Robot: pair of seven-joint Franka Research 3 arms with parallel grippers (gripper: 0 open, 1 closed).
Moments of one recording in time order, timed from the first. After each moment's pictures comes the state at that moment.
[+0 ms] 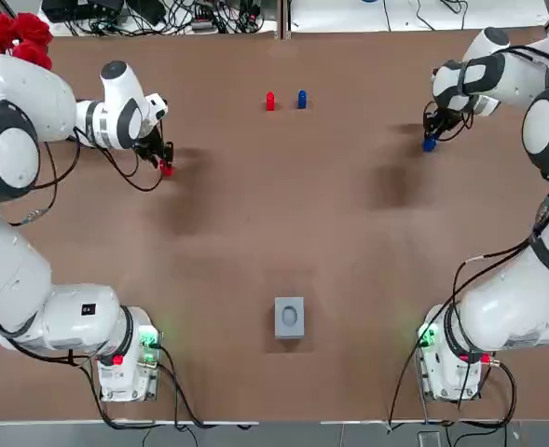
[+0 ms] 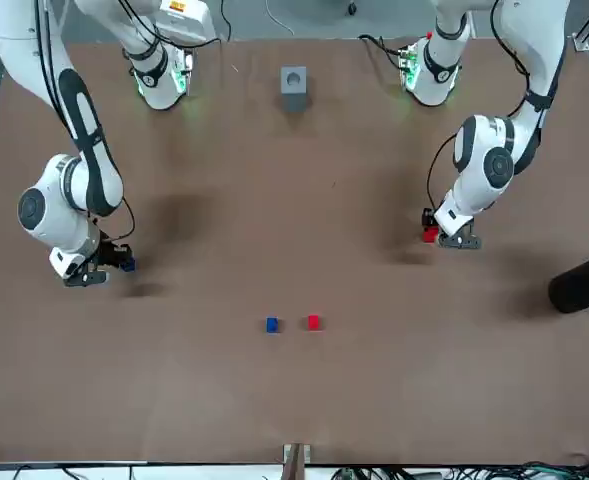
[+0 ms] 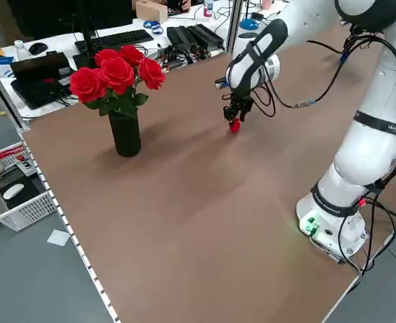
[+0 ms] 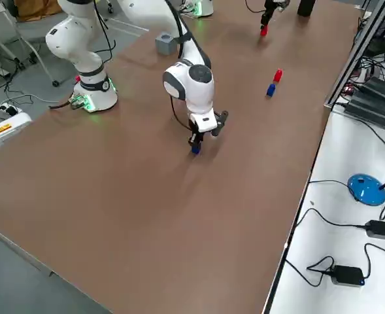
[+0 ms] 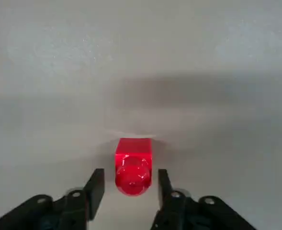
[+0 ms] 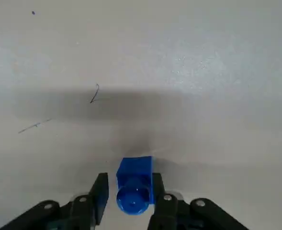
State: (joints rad) left arm 0.04 0.22 -0.18 -2.43 0.01 2.59 -0.06; right arm 0.06 0.38 -0.15 -2.17 0.18 2.51 -0.30
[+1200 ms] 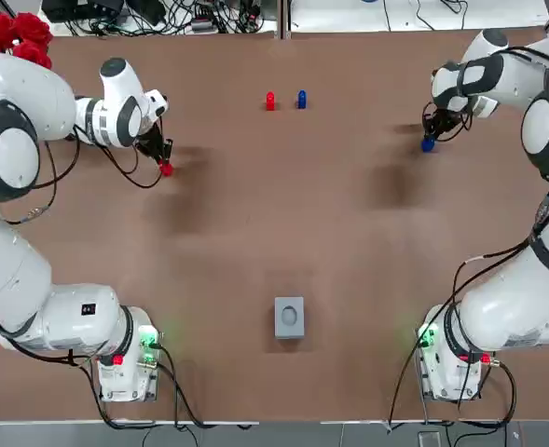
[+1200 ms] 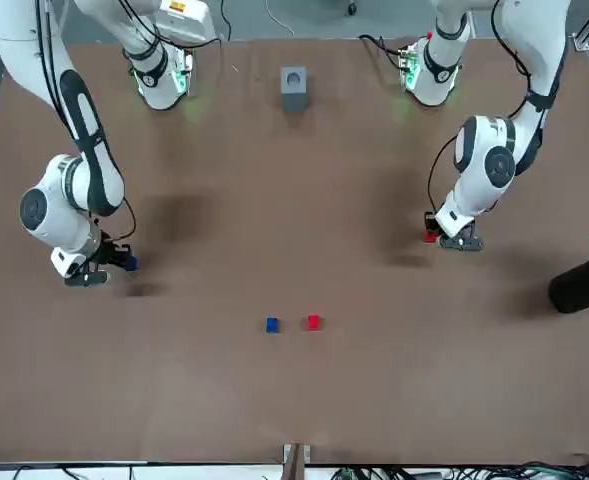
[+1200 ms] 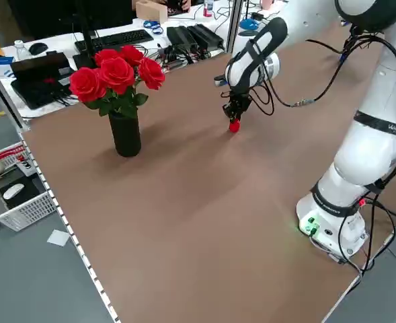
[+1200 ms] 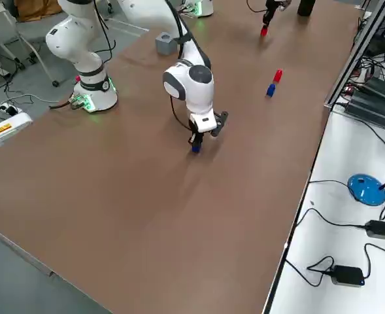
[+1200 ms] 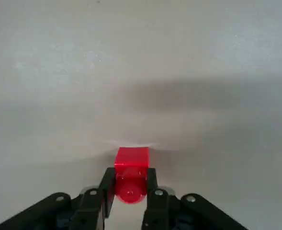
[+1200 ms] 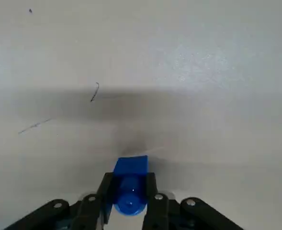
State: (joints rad) left arm 0.04 0.22 -0.18 -2.42 0.02 2.61 -0.06; right arm 0.07 0.38 -0.15 -2.17 0.18 2.51 -0.27
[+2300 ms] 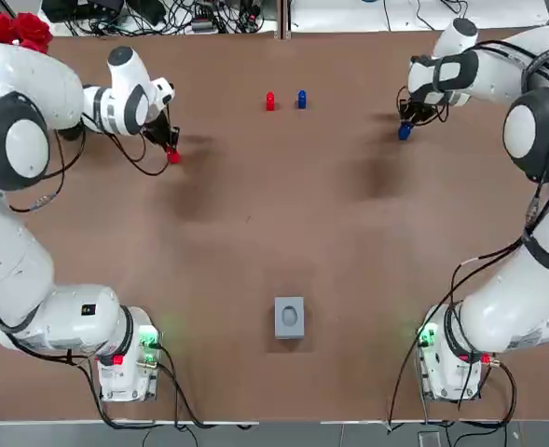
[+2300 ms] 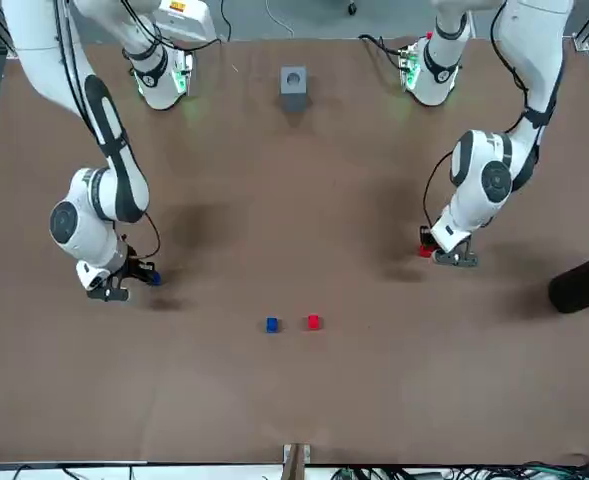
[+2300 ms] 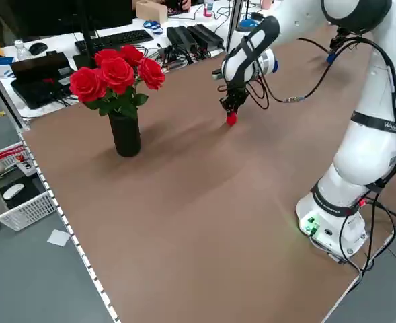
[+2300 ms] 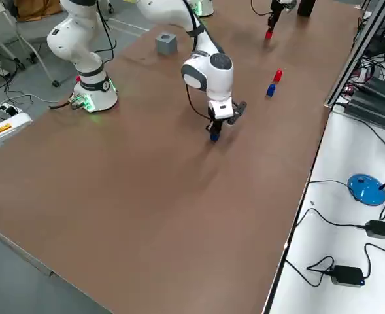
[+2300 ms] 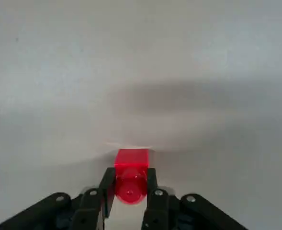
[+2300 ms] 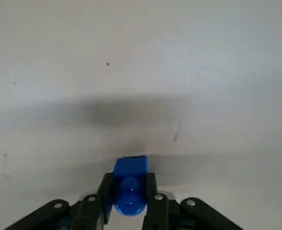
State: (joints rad) left arm 0.03 0.31 -0.21 -2.29 0.02 2.61 -0.06; right arm 0.14 0.45 -0.08 -2.05 0.19 2.51 0.03
